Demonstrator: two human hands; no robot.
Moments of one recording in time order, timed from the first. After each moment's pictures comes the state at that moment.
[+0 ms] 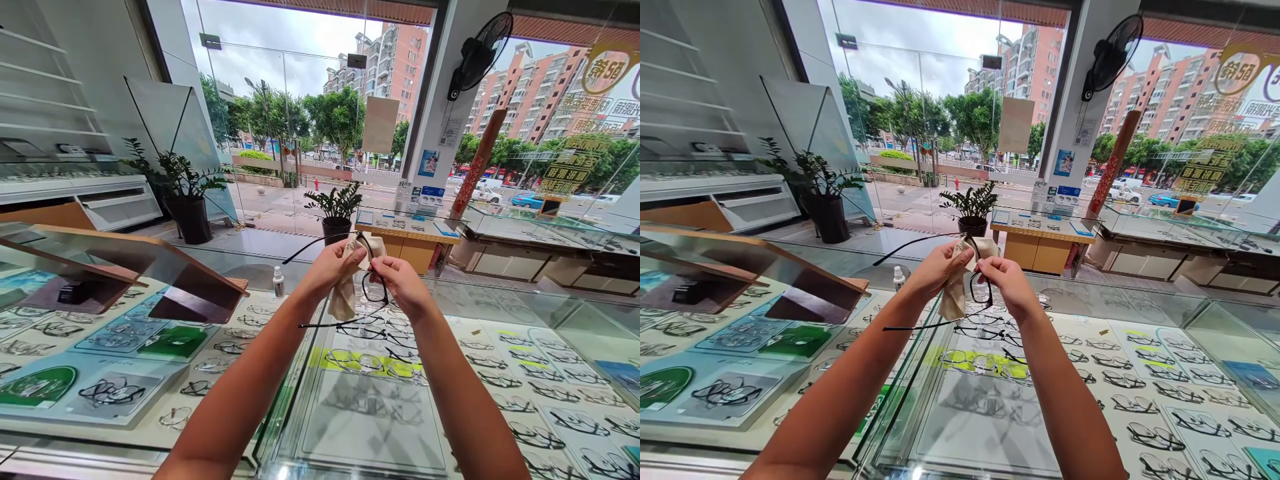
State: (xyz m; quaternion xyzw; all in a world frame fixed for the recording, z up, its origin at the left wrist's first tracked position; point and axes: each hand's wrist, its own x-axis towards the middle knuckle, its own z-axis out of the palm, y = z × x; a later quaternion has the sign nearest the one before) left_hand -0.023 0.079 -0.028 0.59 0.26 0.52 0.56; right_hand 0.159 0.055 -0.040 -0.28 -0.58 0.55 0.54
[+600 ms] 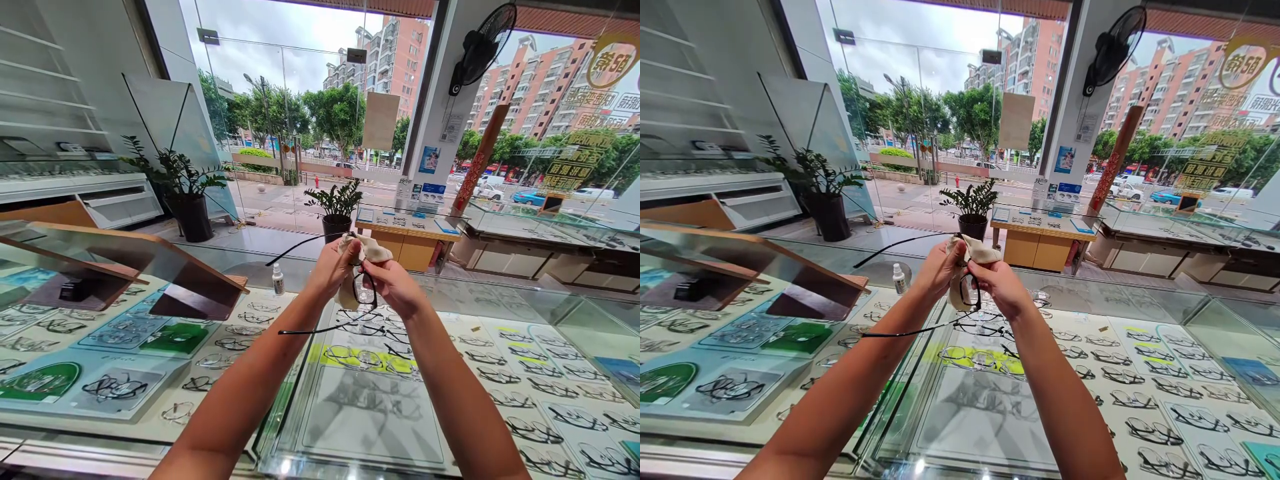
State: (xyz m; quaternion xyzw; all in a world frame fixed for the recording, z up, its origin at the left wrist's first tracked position) left_hand -0.005 0.080 -0.039 0.55 0.25 0.61 0.51; right_hand 0.144 0.050 -0.041 -0.24 -0.50 0.65 0.52
